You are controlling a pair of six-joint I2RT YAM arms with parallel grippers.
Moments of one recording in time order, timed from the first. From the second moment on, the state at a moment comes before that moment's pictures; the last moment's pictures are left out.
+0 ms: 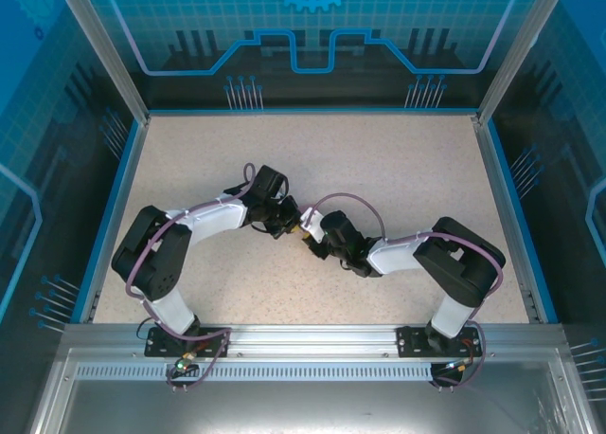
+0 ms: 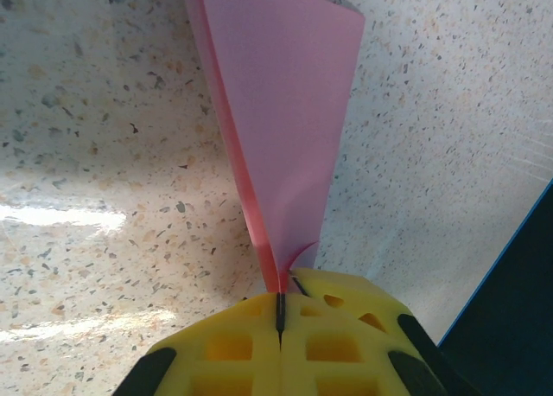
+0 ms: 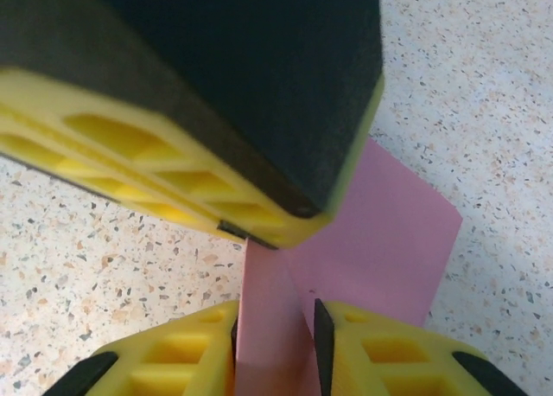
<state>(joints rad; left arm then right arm) -0.50 1.70 1.00 -0.32 0.41 -1.18 0.84 1.71 0.64 0.43 0.13 -0.15</state>
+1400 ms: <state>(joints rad) -0.43 1.49 0.73 -0.07 0.42 -1.14 0.56 1.71 0.61 0.55 -0.48 0.41</state>
